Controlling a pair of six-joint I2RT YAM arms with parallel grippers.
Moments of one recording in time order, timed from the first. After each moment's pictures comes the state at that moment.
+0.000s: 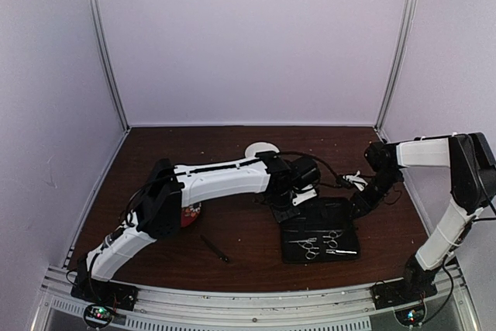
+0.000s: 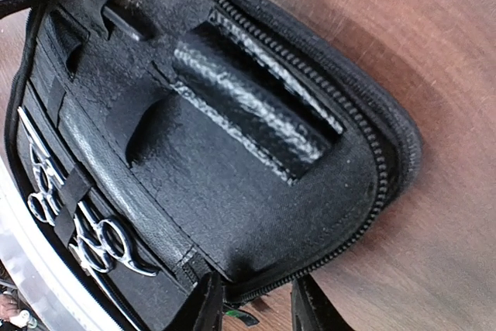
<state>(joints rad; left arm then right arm) -1.13 2.58 2.35 -1.04 -0.19 0.16 0.15 1.66 0.95 -0.84 -0.42 -0.45</state>
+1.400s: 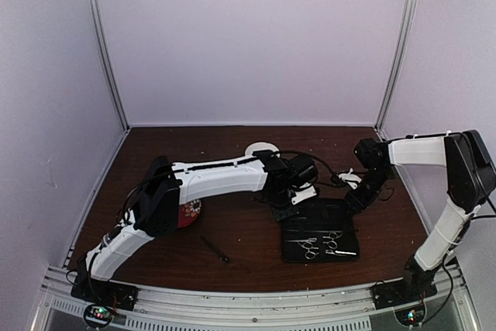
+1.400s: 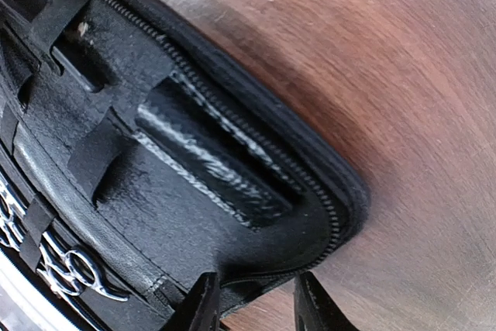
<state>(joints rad) -1.11 2.55 2.30 -0.98 -0.15 0.21 0.23 1.68 1.00 -0.79 -0.25 -0.39</state>
